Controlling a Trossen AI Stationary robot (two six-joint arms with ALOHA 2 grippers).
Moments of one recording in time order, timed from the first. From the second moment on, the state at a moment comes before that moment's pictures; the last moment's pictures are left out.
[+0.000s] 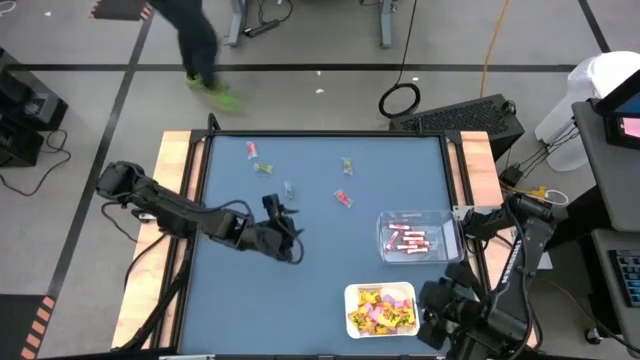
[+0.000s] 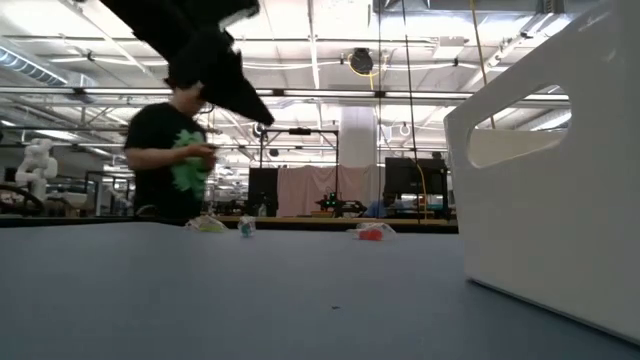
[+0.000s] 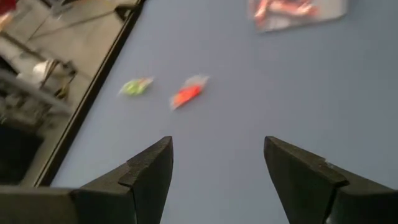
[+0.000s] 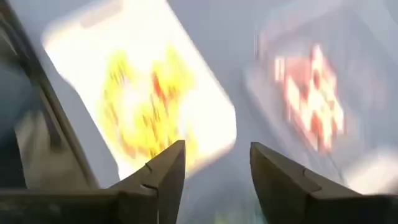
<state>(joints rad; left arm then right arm) -0.33 1.45 0.86 -0.17 -0.66 -0.07 1.05 1.75 1.66 -1.57 0.41 1.61</state>
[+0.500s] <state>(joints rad) -0.11 1.45 0.72 -0.21 -0.66 -0.40 0.94 1.76 1.70 -1.46 0.98 1.38</state>
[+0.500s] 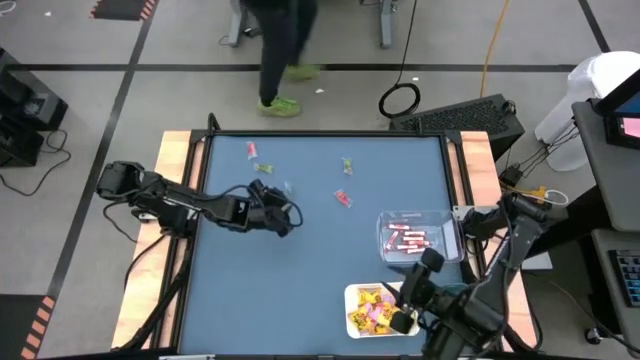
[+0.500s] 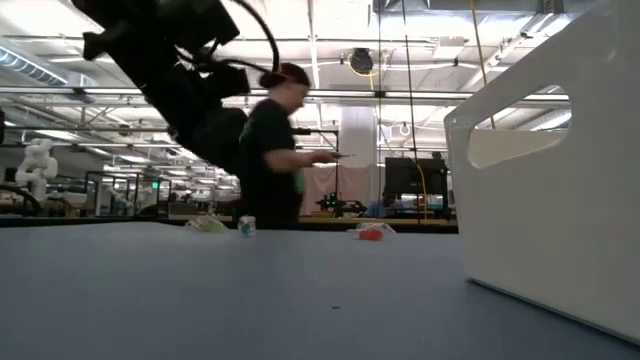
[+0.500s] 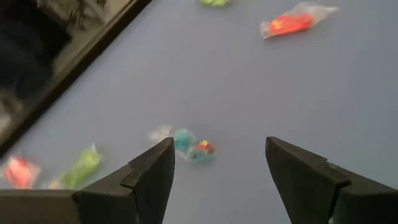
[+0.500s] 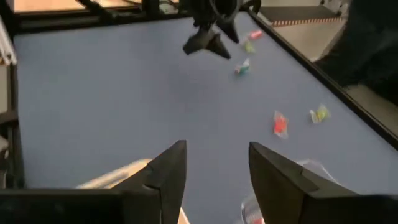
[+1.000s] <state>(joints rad) 0.00 1.56 0.70 -0.14 -0.70 -0.73 0.86 1.83 1.70 -1.27 0.99 1.18</state>
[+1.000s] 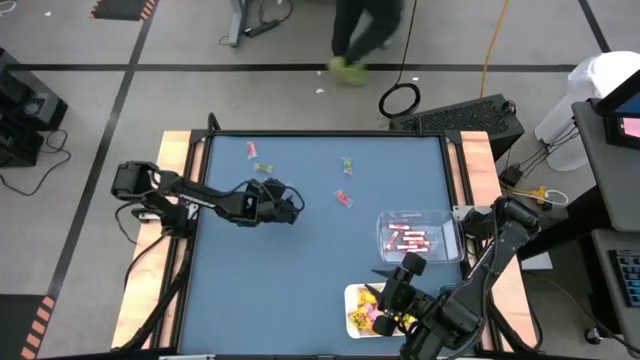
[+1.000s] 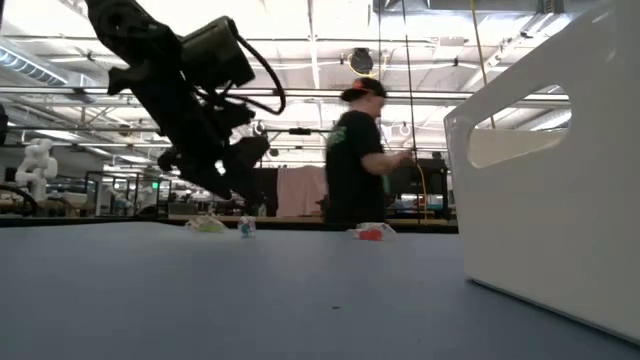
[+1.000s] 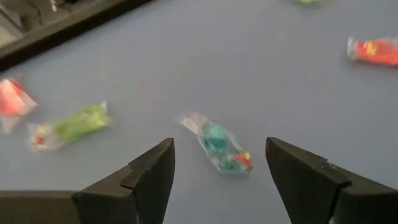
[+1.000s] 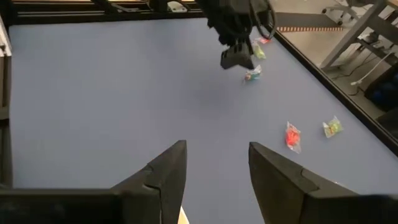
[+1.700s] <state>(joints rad) 0.00 1.78 0.70 0.04 -0.73 -0.80 0.84 1.83 1.70 -1.26 1.02 1.16</state>
